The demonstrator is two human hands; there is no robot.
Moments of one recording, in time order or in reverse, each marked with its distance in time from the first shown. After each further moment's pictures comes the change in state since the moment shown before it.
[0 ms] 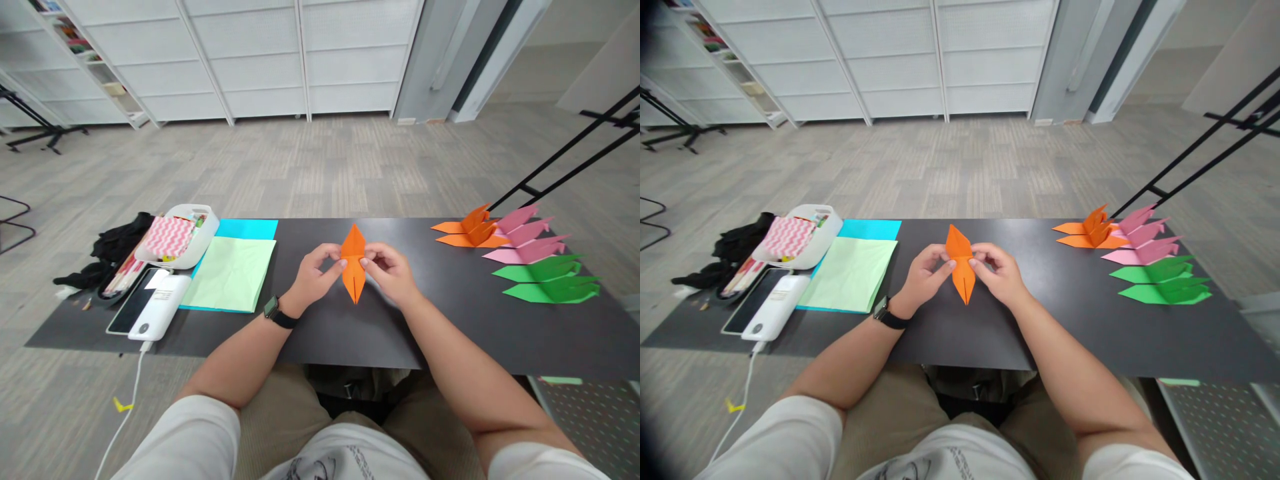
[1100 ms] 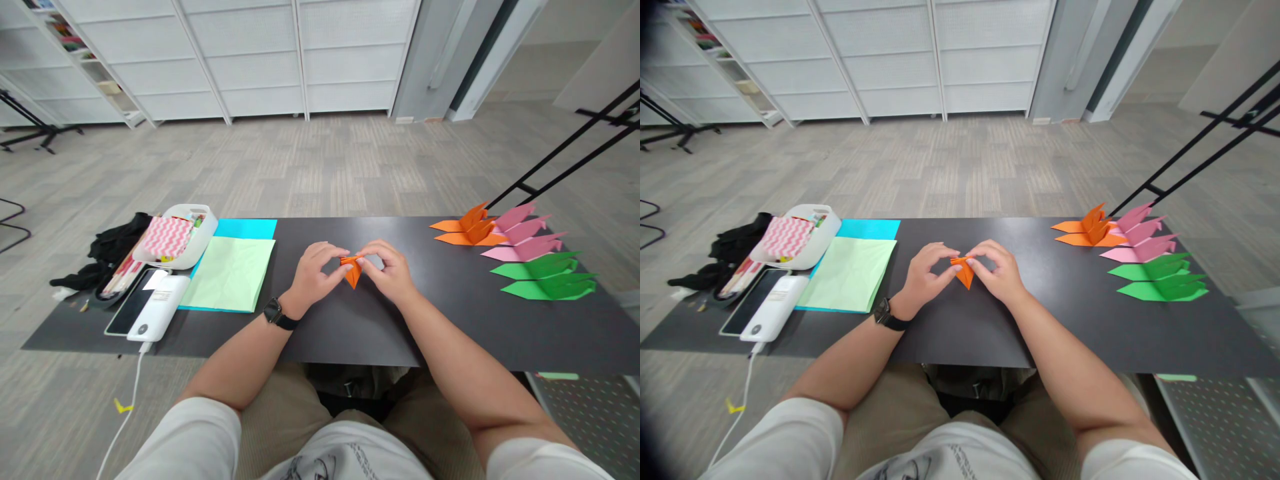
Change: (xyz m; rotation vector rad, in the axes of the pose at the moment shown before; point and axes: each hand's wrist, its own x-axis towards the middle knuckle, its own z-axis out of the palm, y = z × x) left_hand 0.003 0.009 -0.004 0.375 -0.015 0.208; right_hand 0.007 -0.011 -0.003 -0.240 -0.021 -0.206
